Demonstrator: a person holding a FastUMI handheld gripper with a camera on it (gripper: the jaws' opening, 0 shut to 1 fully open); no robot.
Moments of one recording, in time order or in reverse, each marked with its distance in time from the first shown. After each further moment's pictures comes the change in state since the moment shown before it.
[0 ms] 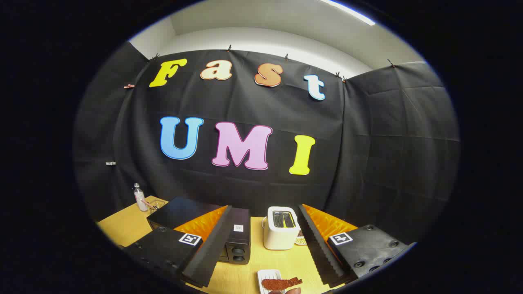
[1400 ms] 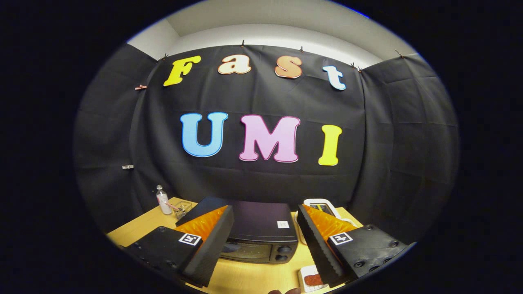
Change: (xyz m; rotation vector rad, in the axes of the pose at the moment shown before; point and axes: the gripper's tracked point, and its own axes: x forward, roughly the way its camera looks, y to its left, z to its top) arm 0.017 0.124 -0.033 0.061 0.048 0.135
